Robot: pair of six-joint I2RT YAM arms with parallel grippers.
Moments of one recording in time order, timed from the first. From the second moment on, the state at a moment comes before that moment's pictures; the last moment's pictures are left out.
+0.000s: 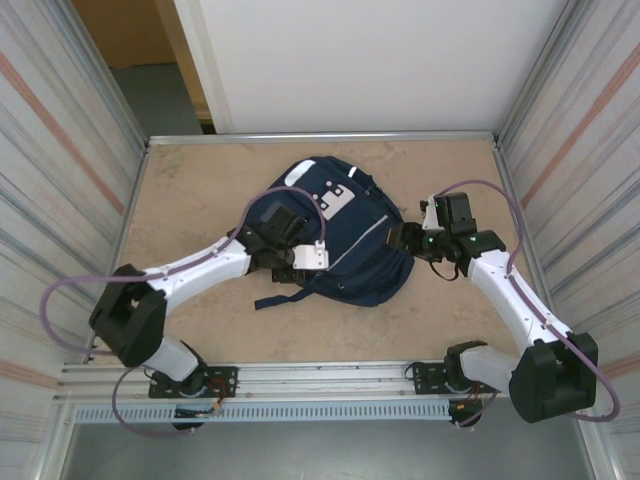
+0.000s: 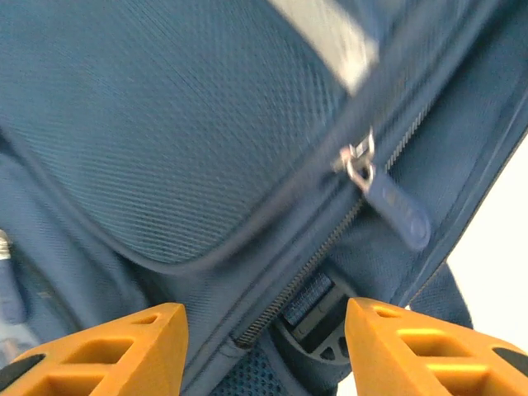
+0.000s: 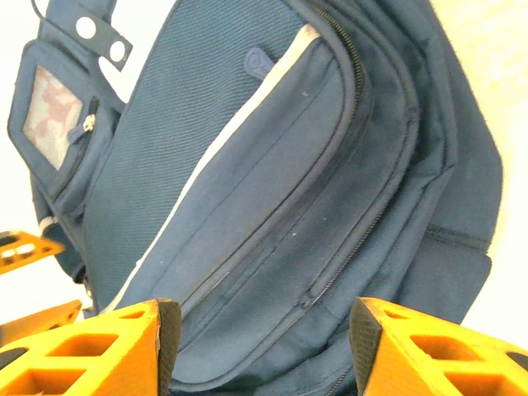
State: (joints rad) left arm -0.73 1.53 1.02 -0.58 0.03 0.89; right arm 0.23 1.14 0.85 -0.61 -0.34 0.51
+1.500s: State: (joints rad) left arm -0.69 1.64 0.99 -0.14 0.32 0.99; right arm 0.21 1.14 0.76 -0.55 -0.47 0.49
